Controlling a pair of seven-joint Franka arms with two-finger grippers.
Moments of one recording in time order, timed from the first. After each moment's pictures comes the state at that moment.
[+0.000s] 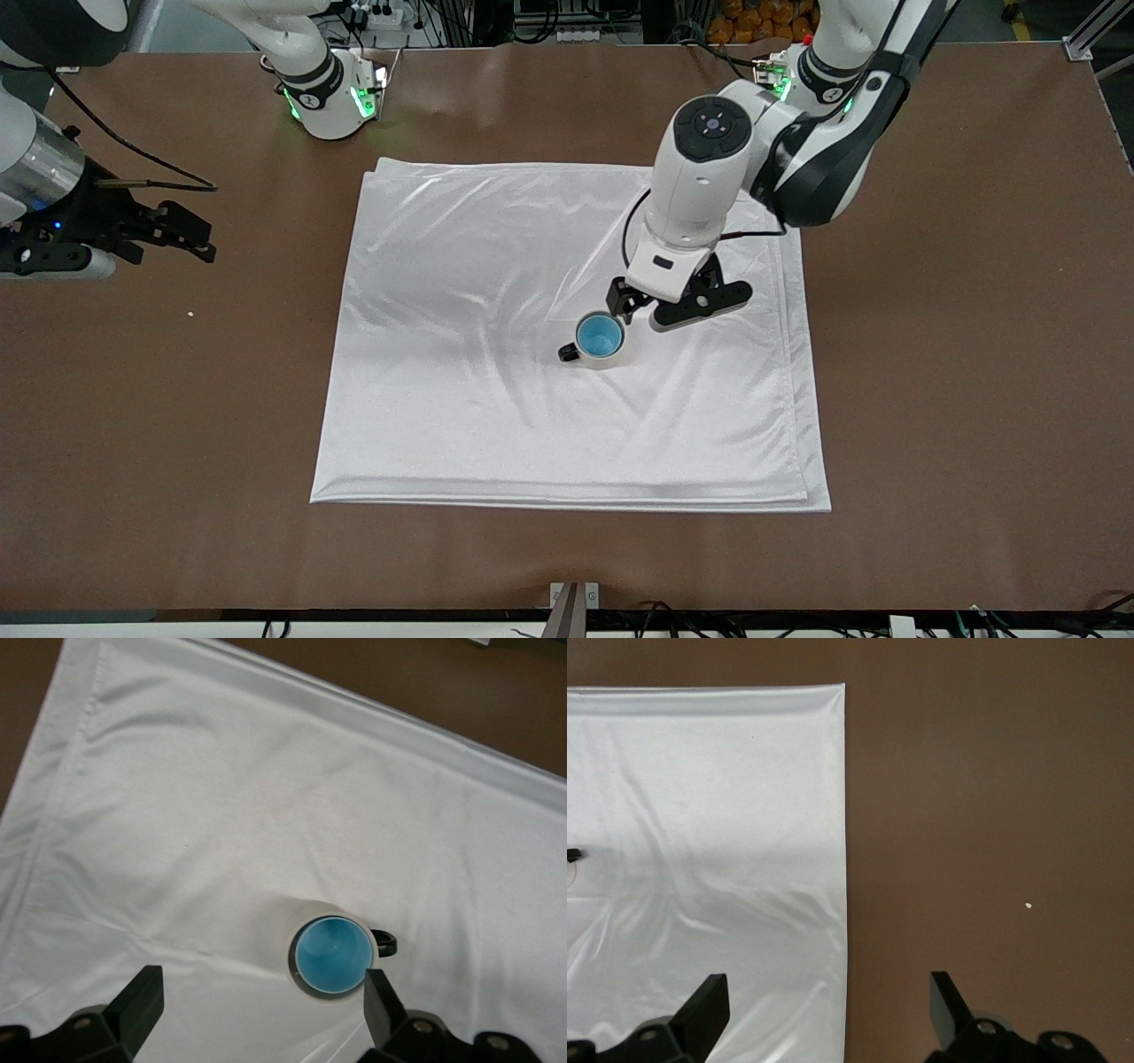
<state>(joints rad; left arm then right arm) -0.37 0.36 -0.31 -1.60 0.19 2.07 -1.05 -0.04 -0.01 0.12 -1.66 0.04 1.66 0.08</state>
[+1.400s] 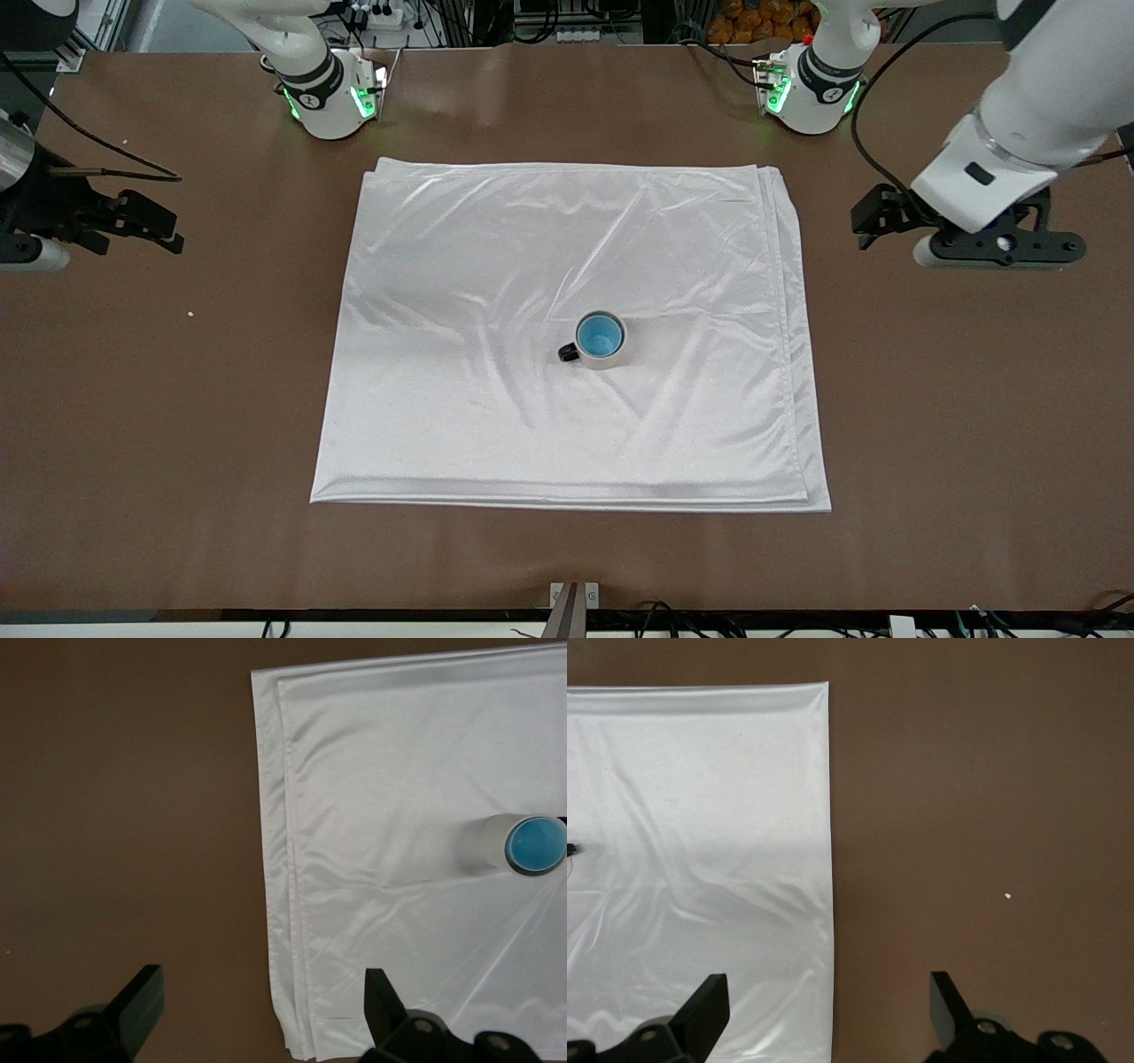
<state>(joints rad) 0.02 0.10 -0.31 -1.45 0.08 1.53 -0.19 -0.06 0.01 0.09 -1.58 0.04 1.58 0.05</state>
